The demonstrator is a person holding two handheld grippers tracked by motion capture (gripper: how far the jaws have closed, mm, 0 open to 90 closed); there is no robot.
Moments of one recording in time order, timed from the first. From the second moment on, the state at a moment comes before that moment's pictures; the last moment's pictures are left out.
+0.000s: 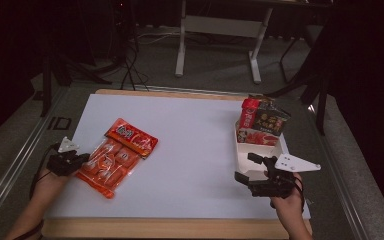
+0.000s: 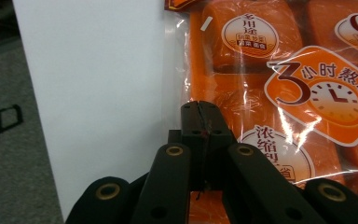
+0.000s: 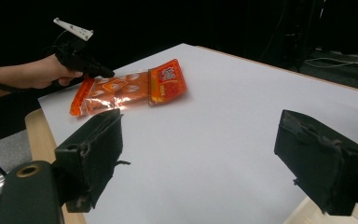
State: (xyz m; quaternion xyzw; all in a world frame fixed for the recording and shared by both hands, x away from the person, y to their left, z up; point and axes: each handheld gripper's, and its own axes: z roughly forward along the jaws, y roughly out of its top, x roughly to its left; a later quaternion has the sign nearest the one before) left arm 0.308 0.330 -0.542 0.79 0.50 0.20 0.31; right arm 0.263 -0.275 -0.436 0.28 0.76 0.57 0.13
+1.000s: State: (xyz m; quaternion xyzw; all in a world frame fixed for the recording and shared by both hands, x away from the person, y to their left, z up) left arm 0.301 0.263 -0.531 0.82 0.44 0.13 0.34; right arm 0.262 -0.275 -0.437 0.28 0.76 0.57 0.12
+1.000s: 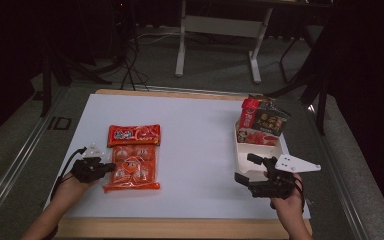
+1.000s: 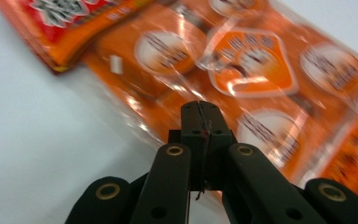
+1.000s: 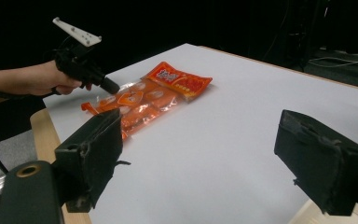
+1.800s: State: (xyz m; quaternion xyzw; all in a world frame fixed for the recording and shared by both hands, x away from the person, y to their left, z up) left arm 0.339 0.261 -0.539 0.80 0.47 0.14 0.34; right arm 0.262 -0.273 -0.441 0.28 0.76 0.57 0.11
